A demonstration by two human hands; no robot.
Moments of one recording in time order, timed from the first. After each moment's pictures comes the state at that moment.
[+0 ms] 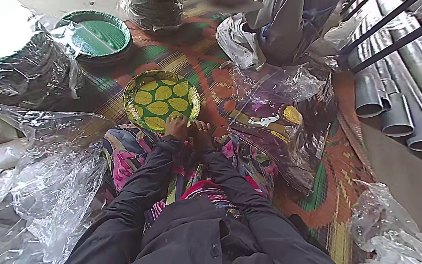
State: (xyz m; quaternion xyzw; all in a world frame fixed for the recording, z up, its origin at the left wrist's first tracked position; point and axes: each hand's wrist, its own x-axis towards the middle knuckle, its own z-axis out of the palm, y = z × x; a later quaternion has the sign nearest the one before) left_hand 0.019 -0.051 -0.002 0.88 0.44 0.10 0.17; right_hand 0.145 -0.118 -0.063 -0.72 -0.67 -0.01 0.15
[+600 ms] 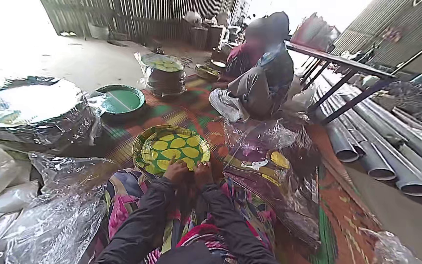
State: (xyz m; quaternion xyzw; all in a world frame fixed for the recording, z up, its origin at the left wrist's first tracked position) left_hand -0.006 -0.047 0.003 0.93 0.25 0.22 0.16; right_hand 0.145 -0.118 -0.003 -0.71 -0.68 -0.08 0.17
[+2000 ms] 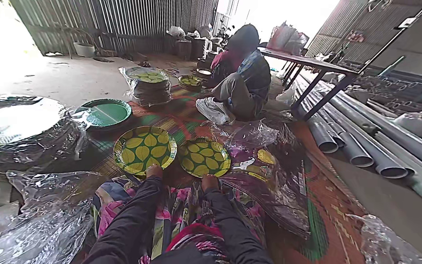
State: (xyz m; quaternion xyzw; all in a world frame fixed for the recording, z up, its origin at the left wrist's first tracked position) left_hand 0.034 -0.005 -0.006 0.75 0.63 -0.10 0.18; right_hand 0.222 -0.134 -0.029 -0.87 -0.48 0.15 -0.03
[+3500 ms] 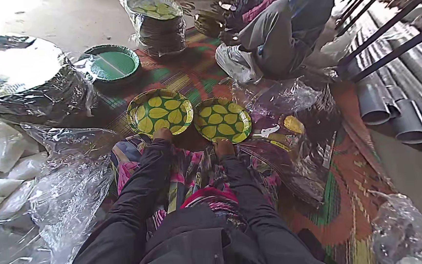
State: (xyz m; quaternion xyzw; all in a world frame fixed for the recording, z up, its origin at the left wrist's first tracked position) left_hand -0.006 -0.006 0.000 0.77 0.58 -0.07 0.23; right_hand 0.227 -0.136 -0.044 -0.84 -0.54 0.10 0.02
